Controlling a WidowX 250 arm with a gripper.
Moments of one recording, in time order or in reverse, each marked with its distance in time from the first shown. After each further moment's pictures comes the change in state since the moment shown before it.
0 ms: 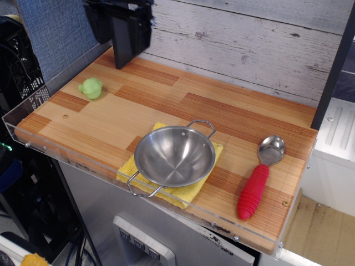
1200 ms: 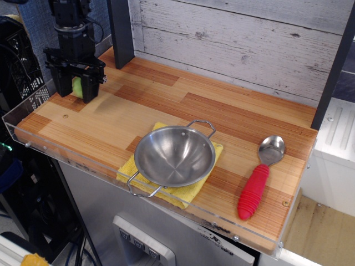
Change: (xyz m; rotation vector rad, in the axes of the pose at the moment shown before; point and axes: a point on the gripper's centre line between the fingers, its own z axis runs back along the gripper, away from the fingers) arm -0.030 0.096 -0.106 0.014 0.194 0.194
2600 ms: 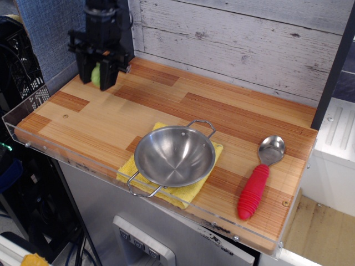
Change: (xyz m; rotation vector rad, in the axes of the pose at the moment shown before) arm 0.011 -0.028 0.022 0.084 0.023 -0.049
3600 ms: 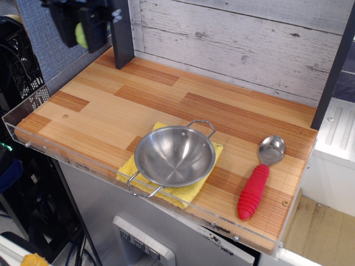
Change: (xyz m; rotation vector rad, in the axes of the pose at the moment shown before) arm -0.067 -0.020 0.096 -0.154 -0.168 -0.036
